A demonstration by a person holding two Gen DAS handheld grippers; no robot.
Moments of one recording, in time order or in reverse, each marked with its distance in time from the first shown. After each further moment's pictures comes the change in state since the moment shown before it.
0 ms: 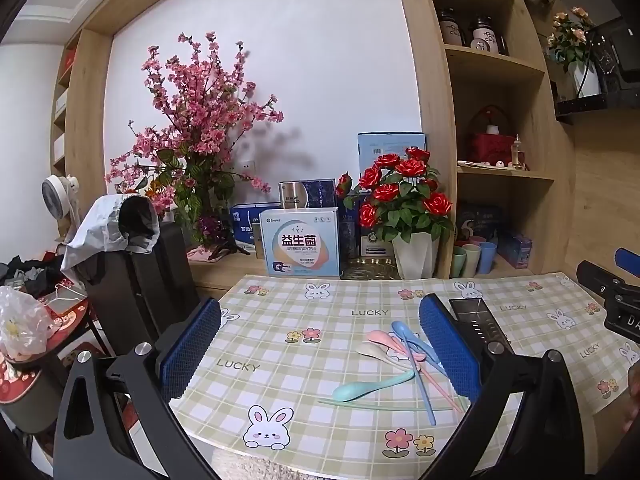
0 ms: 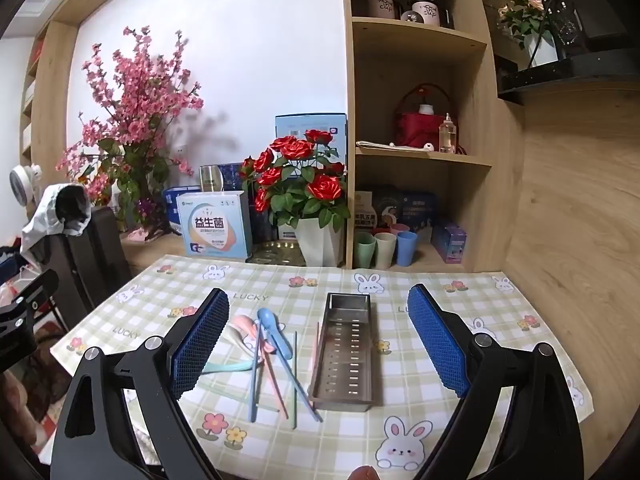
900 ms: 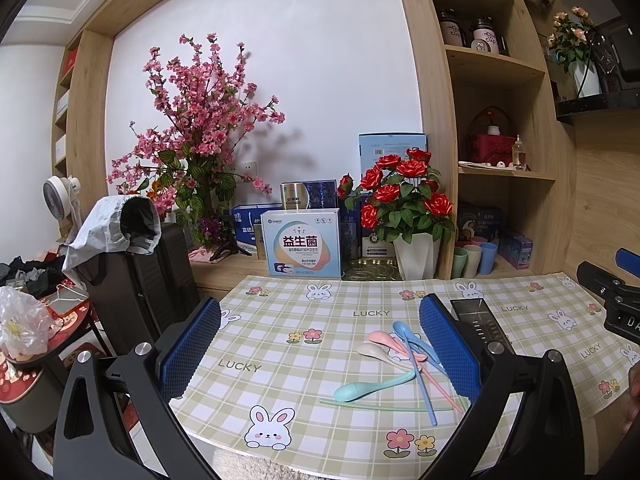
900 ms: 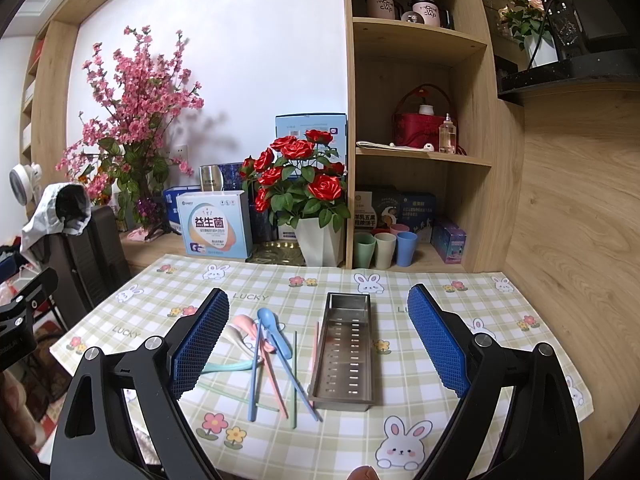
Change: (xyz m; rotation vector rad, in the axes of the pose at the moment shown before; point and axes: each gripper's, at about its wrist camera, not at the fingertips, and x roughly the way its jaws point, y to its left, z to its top) left arm 0.000 -0.001 -0.001 0.004 -0.002 0.005; right arm -0.002 0.000 -0.002 -0.002 -0.002 0.000
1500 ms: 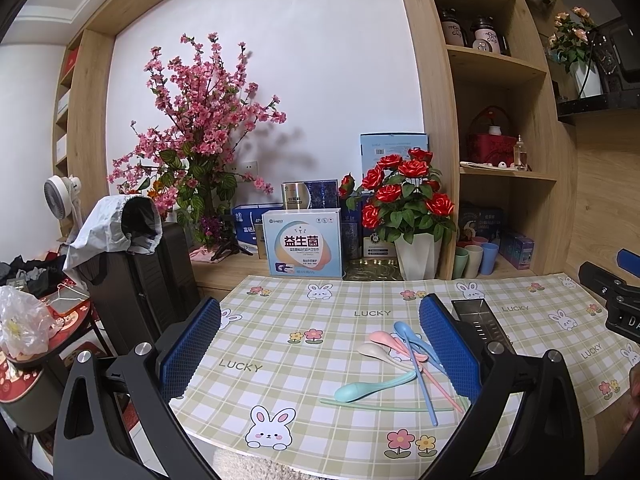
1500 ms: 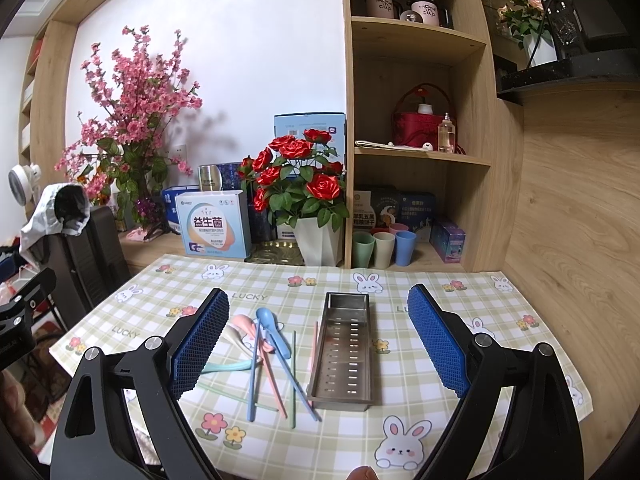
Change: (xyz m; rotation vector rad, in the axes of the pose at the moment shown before) left arm -0.001 -0.001 0.001 0.001 0.001 0.000; right arm -0.001 -0.001 0.002 0.000 0.001 0.000
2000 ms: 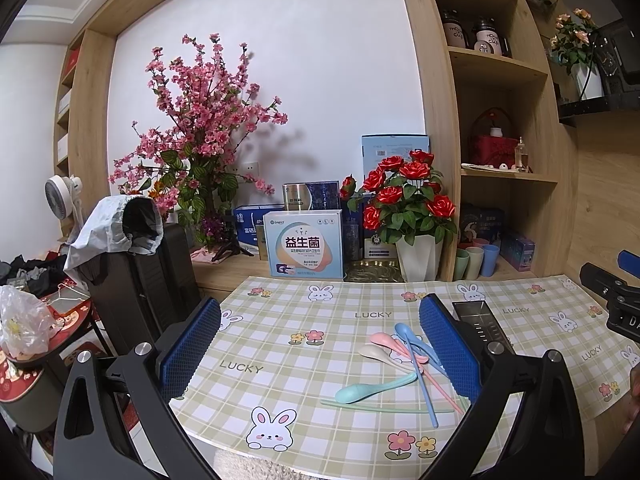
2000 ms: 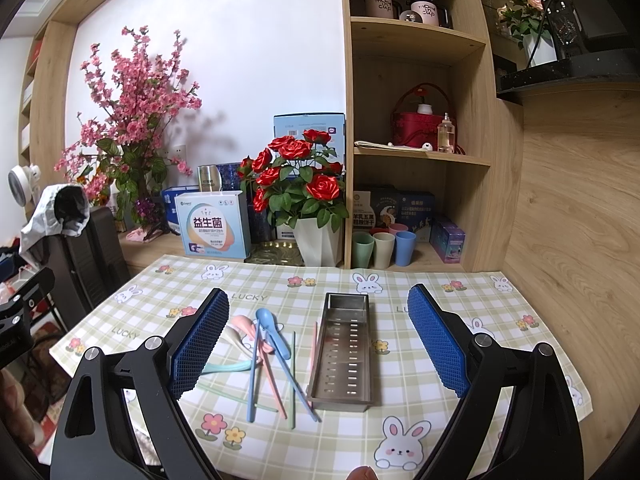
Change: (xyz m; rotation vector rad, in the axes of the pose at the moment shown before) left arm 0.000 0.000 0.000 0.000 0.000 0.000; right arm -0.001 0.001 0.001 0.000 0.000 0.001
